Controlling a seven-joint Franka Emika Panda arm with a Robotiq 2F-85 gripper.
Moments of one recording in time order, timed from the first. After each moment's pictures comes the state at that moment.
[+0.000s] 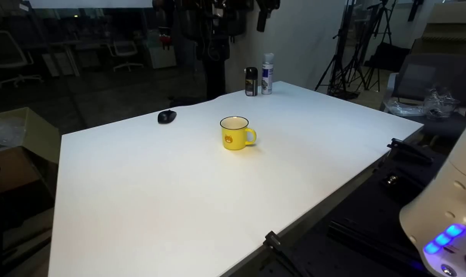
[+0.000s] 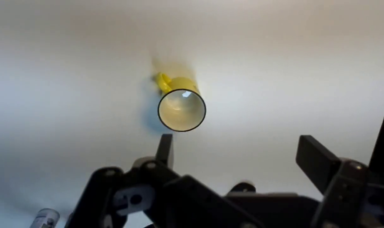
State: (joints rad) arm 0.03 -0.50 0.19 -2.54 0.11 2.25 0.30
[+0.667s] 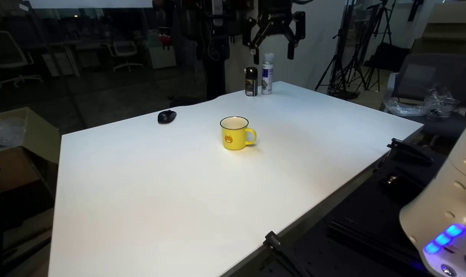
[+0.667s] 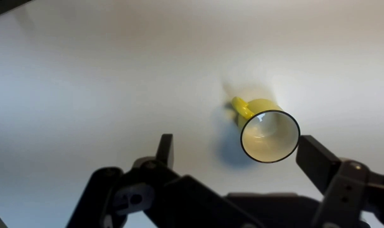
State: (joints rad) arm -0.11 -0.33 0.15 -2.54 -0.02 2.24 0.43
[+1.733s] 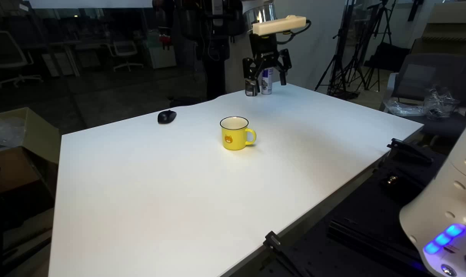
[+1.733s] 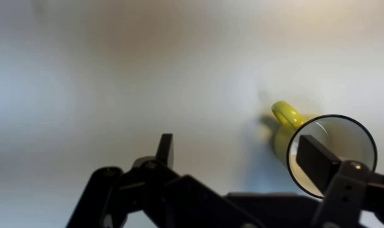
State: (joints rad) arm -0.09 0.20 0.01 -2.16 -0.08 2.10 0.23
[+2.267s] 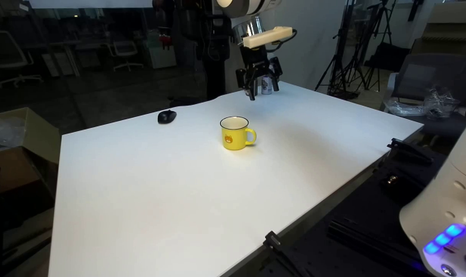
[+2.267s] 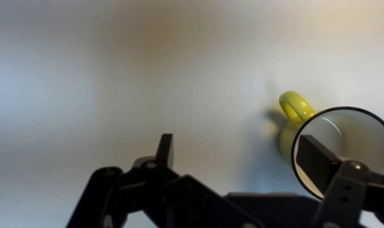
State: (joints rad) arm -0.04 0.33 0.00 -2.05 -0.13 2.08 0.23
